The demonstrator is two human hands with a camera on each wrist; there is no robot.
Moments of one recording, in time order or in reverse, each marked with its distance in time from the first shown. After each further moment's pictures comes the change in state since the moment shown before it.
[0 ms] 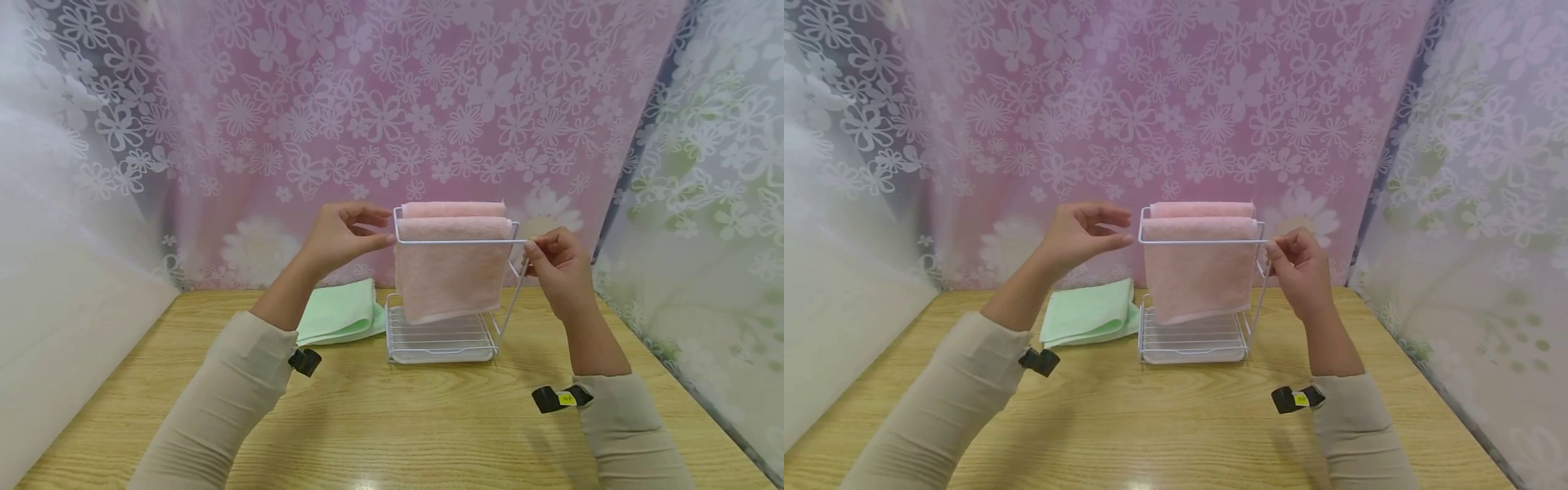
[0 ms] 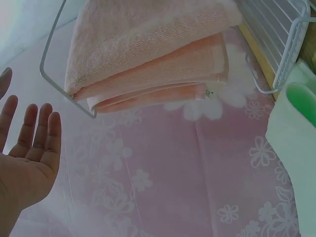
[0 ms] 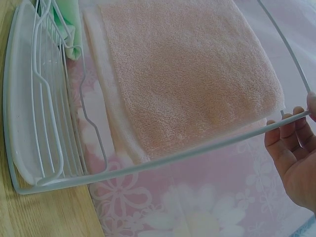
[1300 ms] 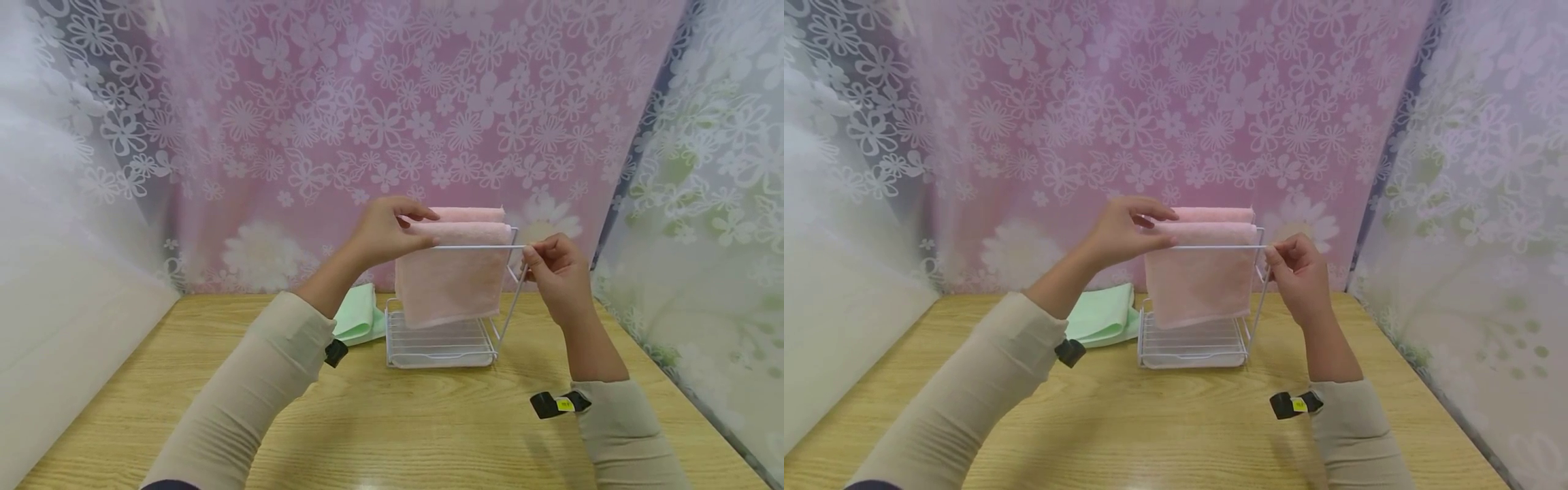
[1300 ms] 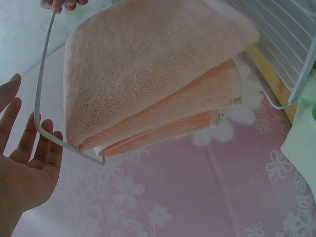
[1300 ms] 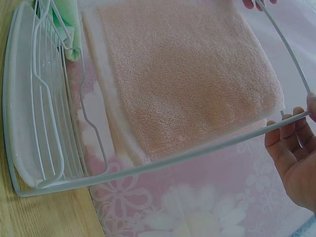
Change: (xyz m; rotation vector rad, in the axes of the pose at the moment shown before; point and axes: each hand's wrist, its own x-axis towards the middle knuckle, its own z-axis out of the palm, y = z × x) left_hand 0.035 0.020 0.045 0.242 -0.057 0.174; right_hand -0.001 0.000 0.000 -0.006 0.017 0.006
